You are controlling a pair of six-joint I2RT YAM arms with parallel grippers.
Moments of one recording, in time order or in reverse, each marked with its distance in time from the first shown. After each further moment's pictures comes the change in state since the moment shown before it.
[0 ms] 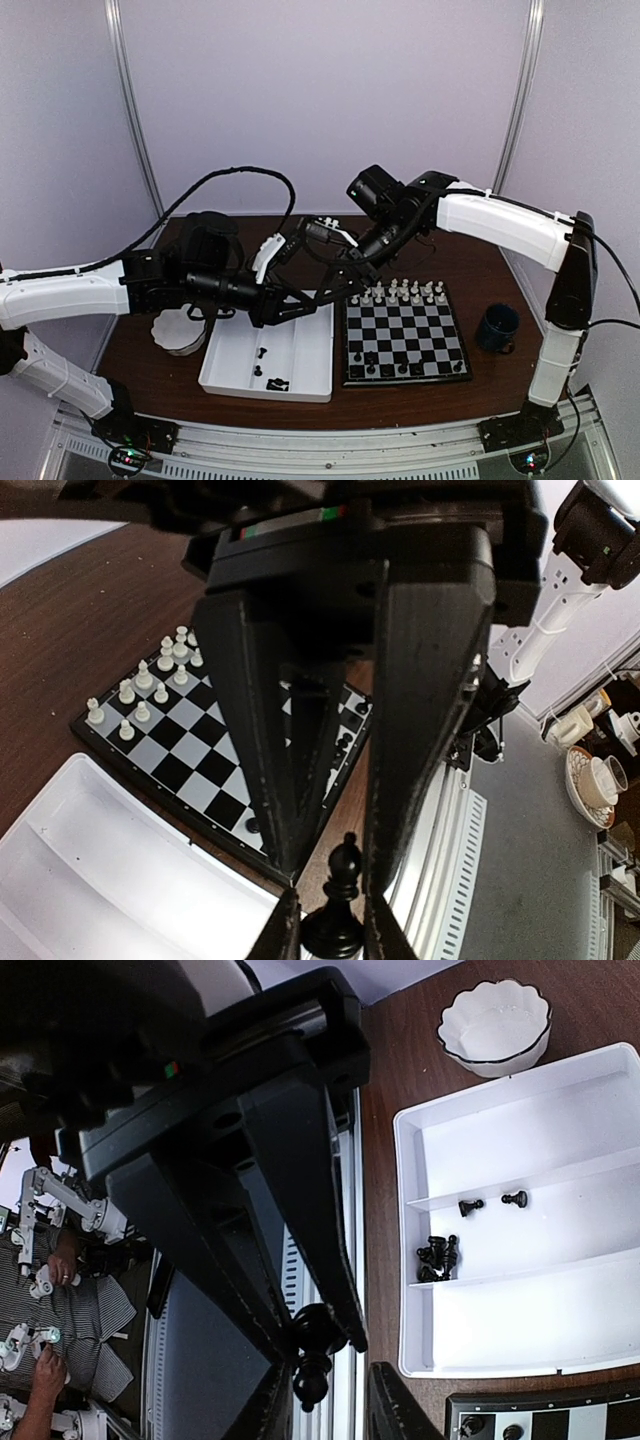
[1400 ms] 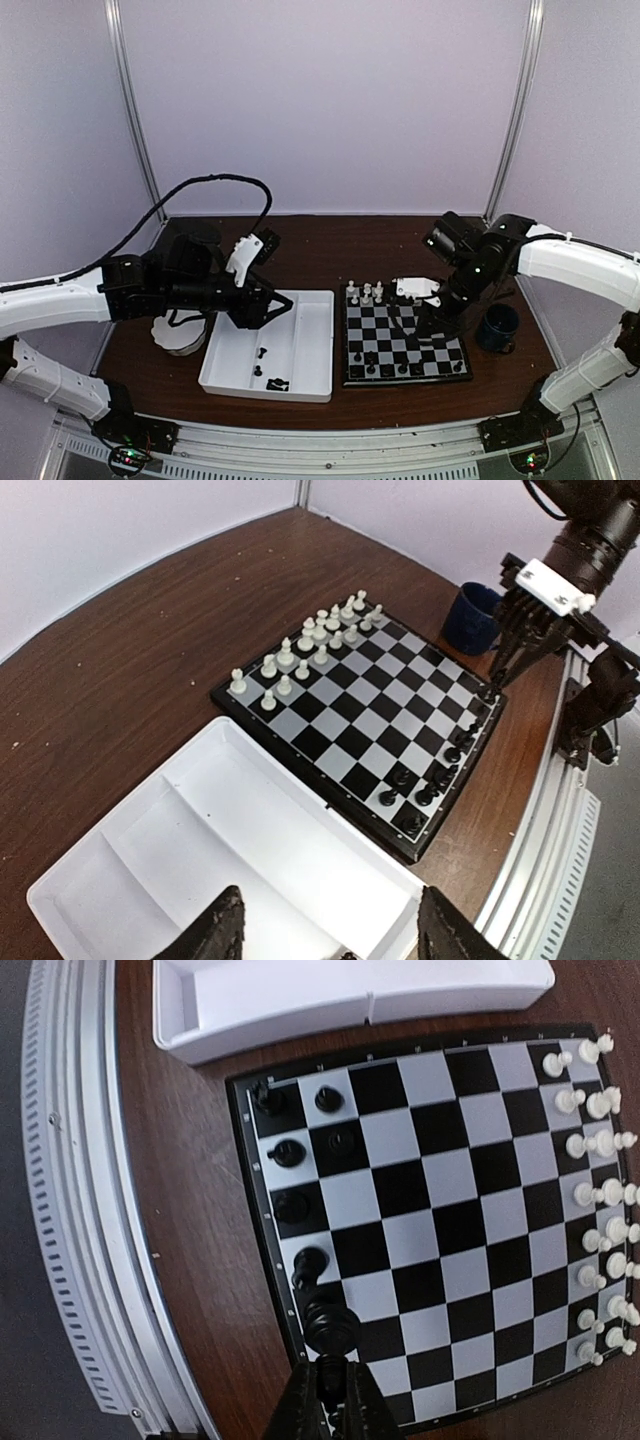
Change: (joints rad) left arm 0.002 -0.122 -0.061 -0.119 -0.315 0.089; right arm -0.083 -0.470 -0.588 -0.046 0.687 -0.319
